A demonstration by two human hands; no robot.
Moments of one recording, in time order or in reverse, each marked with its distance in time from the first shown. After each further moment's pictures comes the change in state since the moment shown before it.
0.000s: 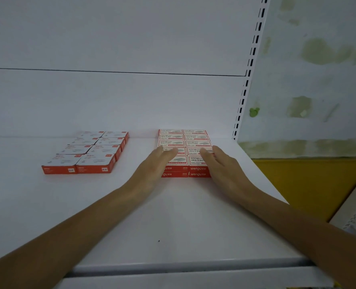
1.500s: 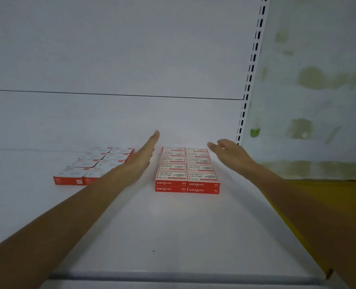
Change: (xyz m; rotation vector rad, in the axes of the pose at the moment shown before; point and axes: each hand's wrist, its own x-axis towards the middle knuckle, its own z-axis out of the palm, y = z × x) left_hand 0.039 0.024 -0.025 -0.060 0.172 -0.119; right_hand 0.071 0.006 -0.046 -0.223 -0.013 0.089
